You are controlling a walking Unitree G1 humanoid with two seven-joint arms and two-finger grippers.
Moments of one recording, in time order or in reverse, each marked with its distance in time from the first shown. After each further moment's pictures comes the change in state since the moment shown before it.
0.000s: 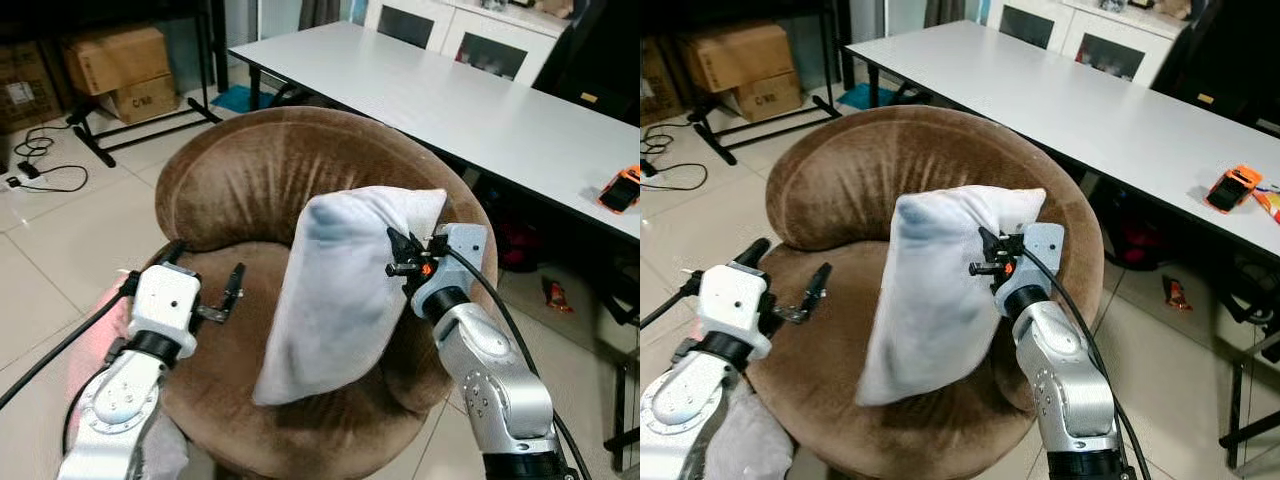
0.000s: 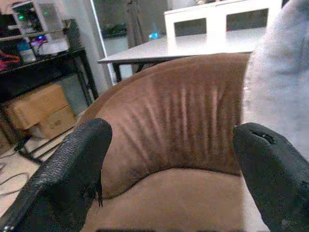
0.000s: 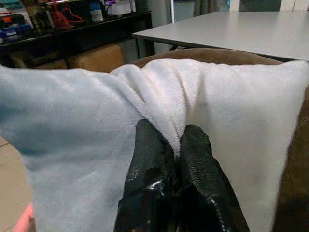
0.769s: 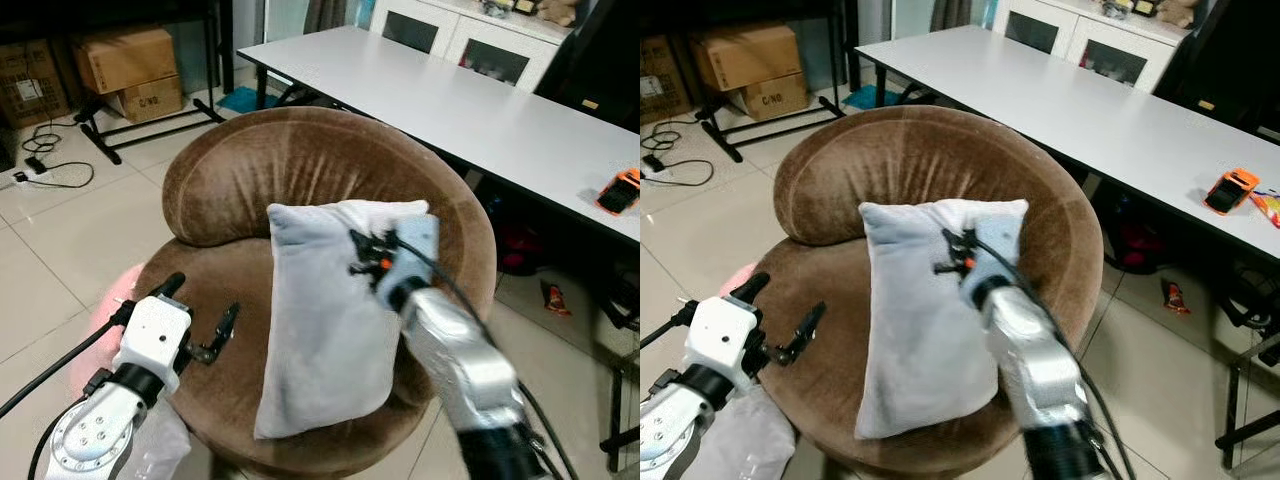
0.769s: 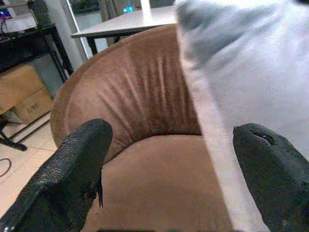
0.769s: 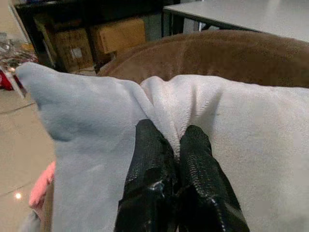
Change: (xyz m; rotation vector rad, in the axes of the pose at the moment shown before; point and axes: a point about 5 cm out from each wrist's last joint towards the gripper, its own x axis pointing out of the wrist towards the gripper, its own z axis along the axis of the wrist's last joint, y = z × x) left arm -0.029 -0.002 -0.012 0.021 0.106 -0.139; right arm 0.032 0.037 -0.010 -0.067 0.110 0.087
